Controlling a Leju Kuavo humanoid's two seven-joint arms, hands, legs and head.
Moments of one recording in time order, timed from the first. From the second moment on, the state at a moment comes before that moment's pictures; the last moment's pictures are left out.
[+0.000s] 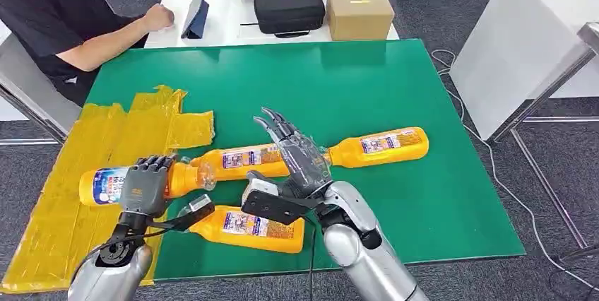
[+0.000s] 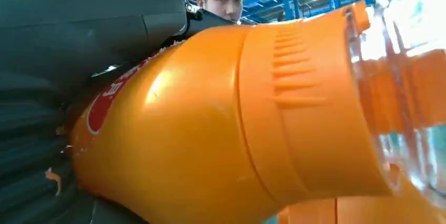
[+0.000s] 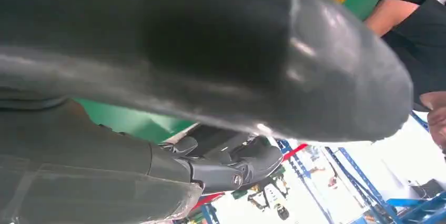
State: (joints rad) left arm -0.35 0.00 -0.17 -0.90 -1.49 0.70 -0.08; right arm -0.25 0.12 0.51 -1.56 0.81 -0.03 -0.06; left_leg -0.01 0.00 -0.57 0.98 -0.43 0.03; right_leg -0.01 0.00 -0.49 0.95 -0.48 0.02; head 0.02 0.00
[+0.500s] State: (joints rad) left arm -0.40 0.01 -0.17 -0.74 -1.53 0.70 -0.13; right arm -0.23 0.12 0.51 -1.61 0.83 -0.01 -0.05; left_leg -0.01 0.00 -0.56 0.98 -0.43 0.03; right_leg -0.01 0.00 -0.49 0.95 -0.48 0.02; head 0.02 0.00
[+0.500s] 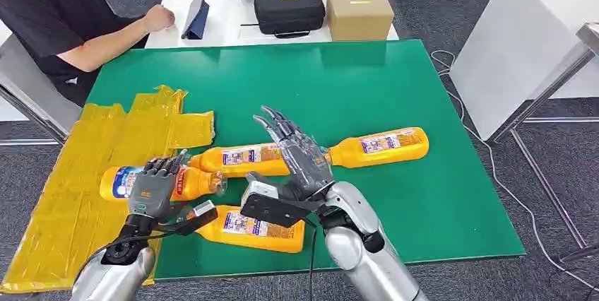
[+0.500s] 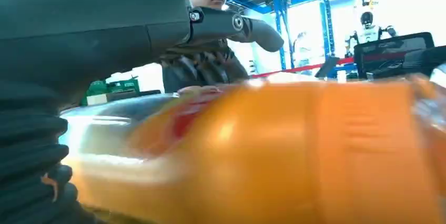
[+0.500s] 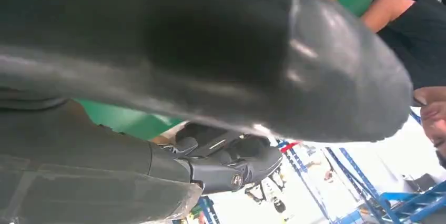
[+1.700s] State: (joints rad) left arm -0.24 -0.09 0.15 -1.03 -0.76 0.65 -0.68; right arm -0.18 0.11 0.53 -1.62 0.88 0.06 -0.02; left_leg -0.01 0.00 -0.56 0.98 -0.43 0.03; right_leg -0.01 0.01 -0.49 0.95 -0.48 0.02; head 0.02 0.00
